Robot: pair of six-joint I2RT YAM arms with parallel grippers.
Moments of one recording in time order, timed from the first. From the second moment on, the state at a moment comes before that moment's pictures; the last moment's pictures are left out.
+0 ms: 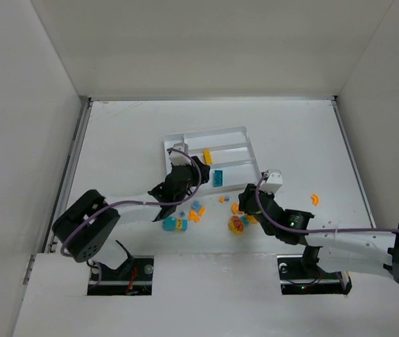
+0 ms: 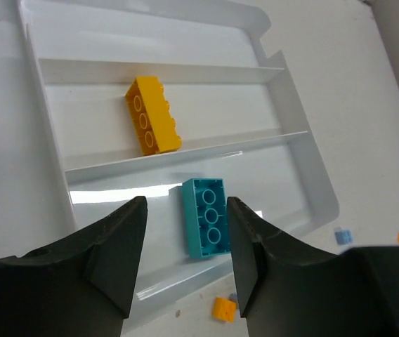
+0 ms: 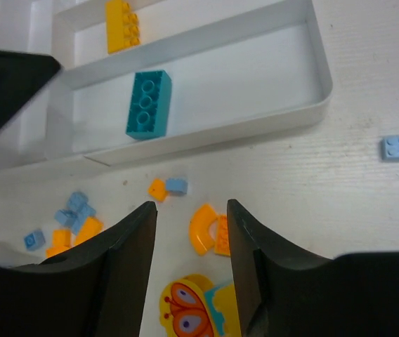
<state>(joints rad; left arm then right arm) -0.80 1.52 0.56 0.63 -0.39 -0.68 1.07 1.01 0.47 -0.05 0.76 0.79</state>
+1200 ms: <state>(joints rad) -0.98 0.98 0.41 0.25 -0.17 -0.93 1.13 1.12 0.55 -0.46 0.66 1.01</state>
